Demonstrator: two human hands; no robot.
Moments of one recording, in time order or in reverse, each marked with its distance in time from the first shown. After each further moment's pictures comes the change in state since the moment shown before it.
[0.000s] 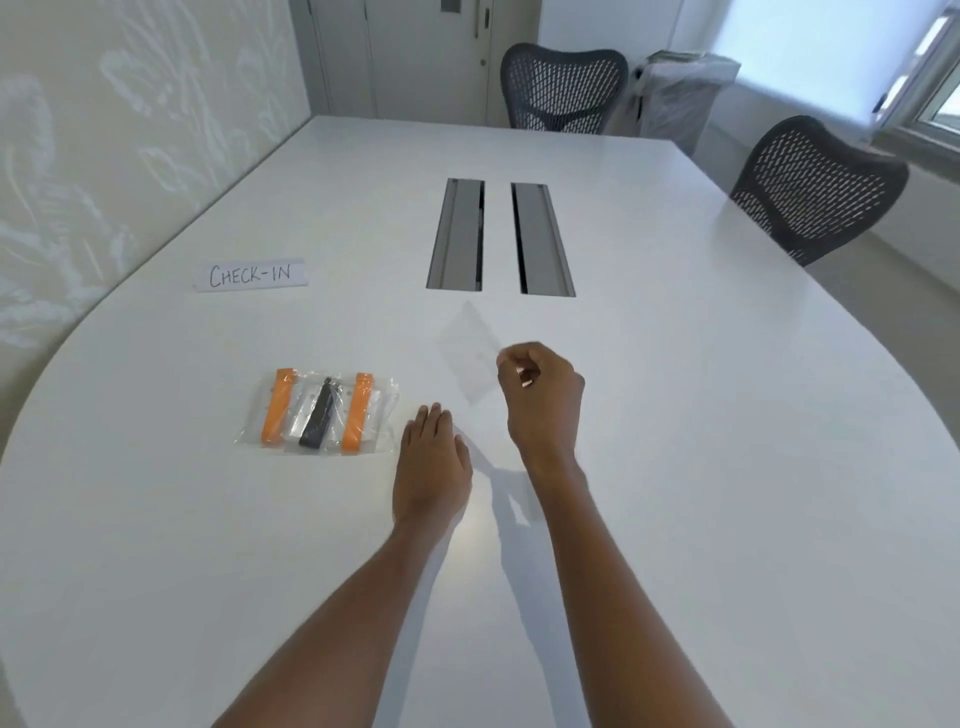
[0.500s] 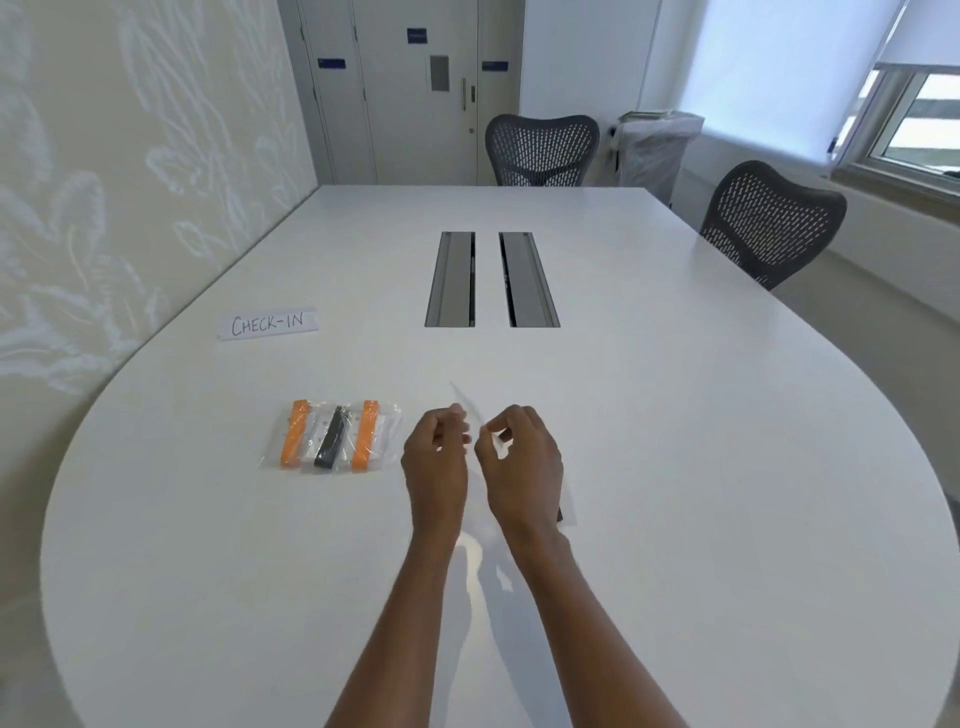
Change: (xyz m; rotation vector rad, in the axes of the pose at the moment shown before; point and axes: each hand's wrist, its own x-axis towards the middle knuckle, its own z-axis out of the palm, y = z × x) left_hand -0.039 0.064 -0.076 -1.049 0.255 -0.274; right_hand -0.083 -0.013 -0.023 -0.211 0.000 -0.108
